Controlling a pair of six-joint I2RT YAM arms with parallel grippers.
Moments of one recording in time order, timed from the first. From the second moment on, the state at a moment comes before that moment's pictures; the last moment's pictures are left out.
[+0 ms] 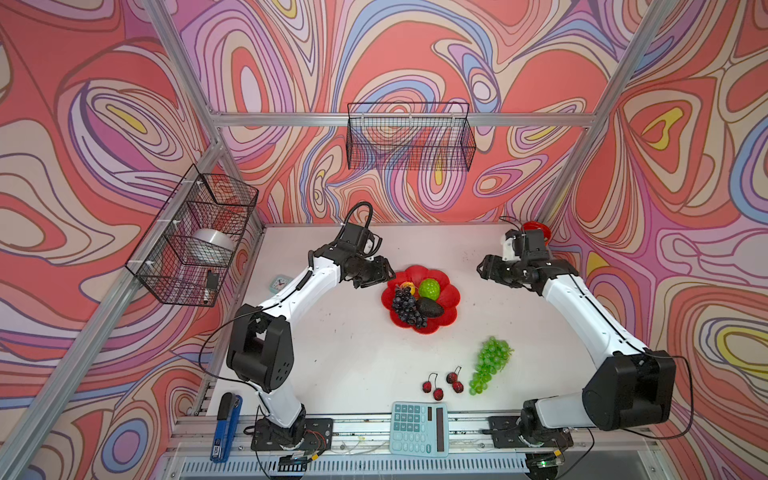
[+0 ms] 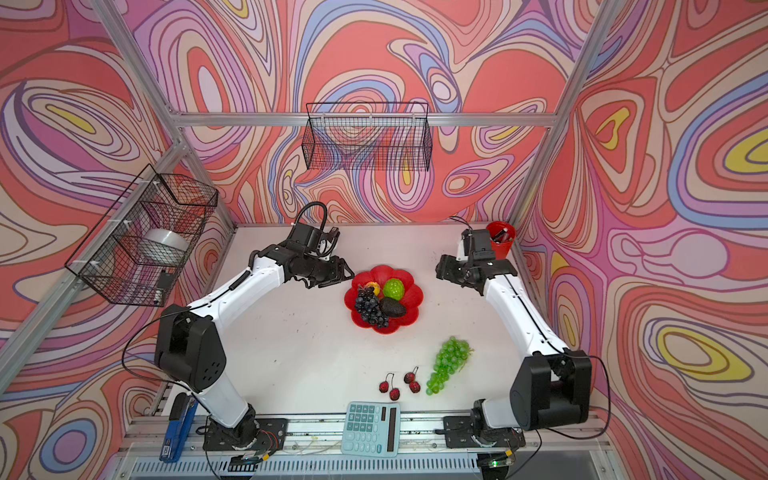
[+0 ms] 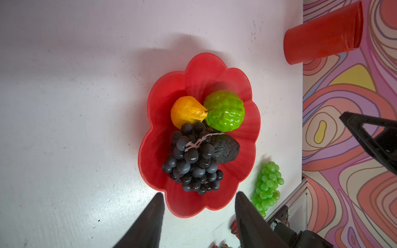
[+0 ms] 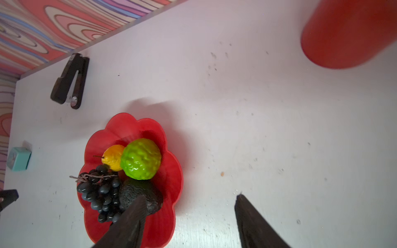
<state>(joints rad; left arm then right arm) -0.42 1.70 1.43 -0.67 0.41 -0.55 0.07 1.41 1.20 -0.70 -0.16 0.39</state>
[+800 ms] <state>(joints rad) -0.44 1.63 1.29 -0.58 0.44 -0.56 -0.22 1.19 0.71 -0.78 -0.26 0.83</state>
